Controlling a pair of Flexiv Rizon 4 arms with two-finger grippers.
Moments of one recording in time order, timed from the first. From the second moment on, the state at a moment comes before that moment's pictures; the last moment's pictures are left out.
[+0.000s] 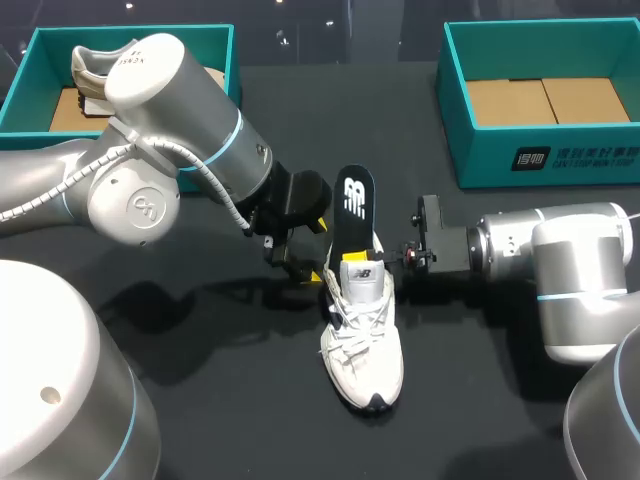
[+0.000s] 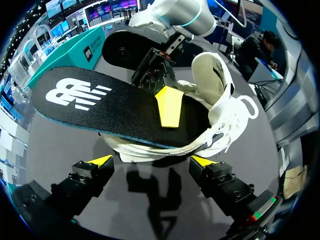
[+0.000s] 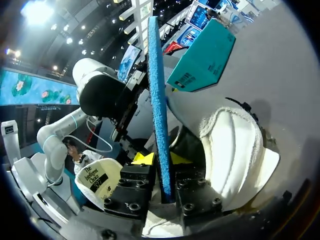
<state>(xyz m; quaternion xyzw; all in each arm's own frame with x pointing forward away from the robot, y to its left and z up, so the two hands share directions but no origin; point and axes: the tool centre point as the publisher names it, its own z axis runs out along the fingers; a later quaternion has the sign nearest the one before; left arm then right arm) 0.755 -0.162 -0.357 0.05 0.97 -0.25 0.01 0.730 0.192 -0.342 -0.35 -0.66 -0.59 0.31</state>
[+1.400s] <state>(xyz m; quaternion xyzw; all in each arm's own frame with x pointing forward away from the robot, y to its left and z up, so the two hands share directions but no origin) 0.755 -0.162 -0.357 0.05 0.97 -0.25 0.01 0.726 0.183 -0.343 -0.38 -0.68 -0.56 0.30</state>
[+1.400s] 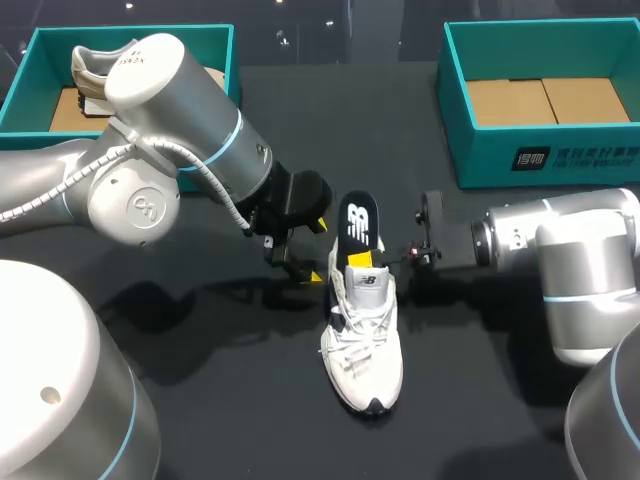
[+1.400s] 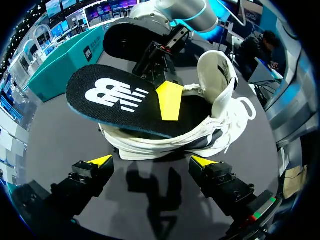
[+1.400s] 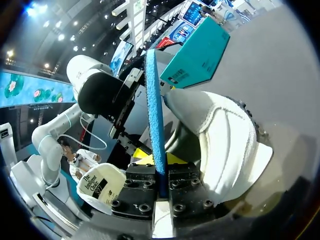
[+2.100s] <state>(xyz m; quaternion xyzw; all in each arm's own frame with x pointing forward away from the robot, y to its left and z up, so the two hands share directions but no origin) 0.755 -0.162 -0.357 0.05 0.97 -0.25 0.01 0.745 0.180 -0.312 -0.34 -0.69 -0.57 0.27</state>
